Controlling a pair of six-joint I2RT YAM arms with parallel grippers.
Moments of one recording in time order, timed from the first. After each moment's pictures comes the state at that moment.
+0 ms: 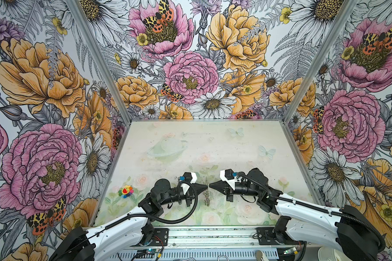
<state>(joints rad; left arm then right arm) -0.77 0.83 0.22 0.50 0.53 -0.12 0.83 1.08 0.41 0.51 -0.60 -0.01</state>
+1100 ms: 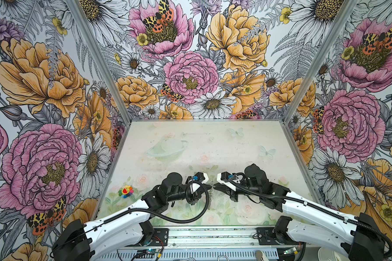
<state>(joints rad) -0.88 0.90 0.43 0.11 0.36 0.09 0.83 0.98 0.57 -0.06 -0.48 -0.28</state>
